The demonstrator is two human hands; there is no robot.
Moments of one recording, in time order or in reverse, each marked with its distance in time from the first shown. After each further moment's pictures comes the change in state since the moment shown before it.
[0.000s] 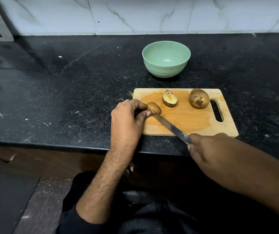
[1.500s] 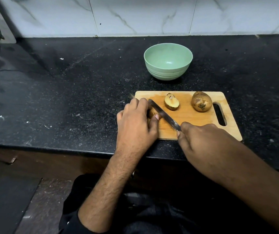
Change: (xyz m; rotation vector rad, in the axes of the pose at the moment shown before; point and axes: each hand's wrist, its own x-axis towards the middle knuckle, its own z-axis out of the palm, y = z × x) left_hand -0.007 0.013 0.007 0.287 -0.105 0.123; right_hand 0.020 -0.023 -0.009 0.016 0.122 0.023
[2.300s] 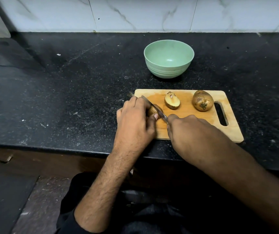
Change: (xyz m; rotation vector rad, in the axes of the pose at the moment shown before) left_hand 0.006 -0.007 0.000 -0.047 0.002 0.035; right_hand 0.039 -0.016 0.007 -0.132 -0.076 0.046
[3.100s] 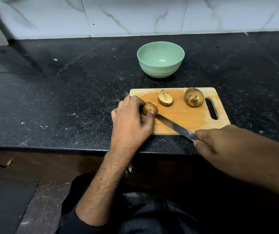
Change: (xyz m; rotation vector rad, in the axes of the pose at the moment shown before) left_hand -0.005 0.005 -0.002 -0.024 0.020 -0.033; right_hand -0.062 0.056 -0.007 0.050 -0.099 -0.030
